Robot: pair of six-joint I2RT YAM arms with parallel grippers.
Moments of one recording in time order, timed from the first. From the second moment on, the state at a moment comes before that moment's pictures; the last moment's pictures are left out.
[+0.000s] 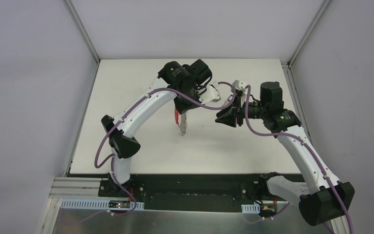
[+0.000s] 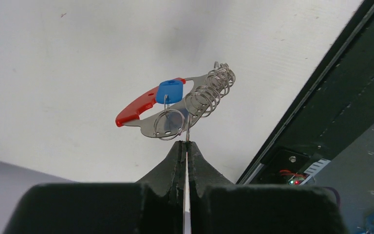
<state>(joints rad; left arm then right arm) -0.88 1.94 2.29 -1.62 -0.07 0.45 0.33 1.07 1.00 -0.45 -1.03 -0.26</state>
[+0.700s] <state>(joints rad) -0.88 1.80 2.19 -1.41 0.48 0.39 0.33 1.06 0.96 -0.25 -1.20 -0.07</state>
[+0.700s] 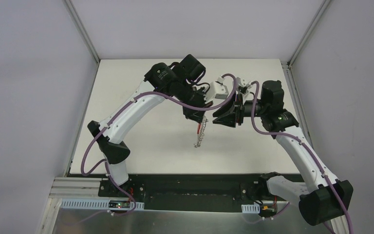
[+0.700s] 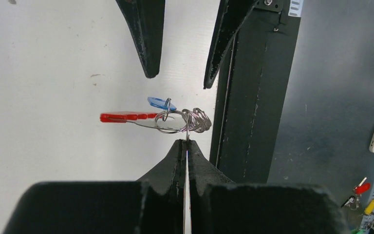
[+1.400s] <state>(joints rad) -0.88 1.83 2.19 -1.38 0.50 0.33 0.36 1.13 0.89 0.09 -1.26 0.26</state>
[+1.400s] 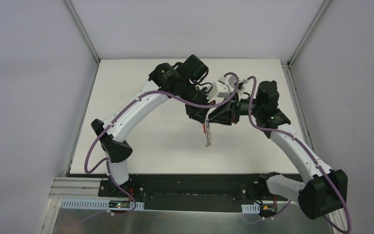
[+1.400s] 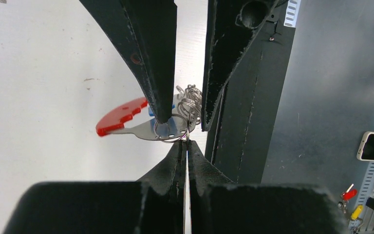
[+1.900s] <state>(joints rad) -0.88 1.85 2.20 -1.38 0.50 0.33 0.38 1.14 0.89 0.10 -1.26 0.28</state>
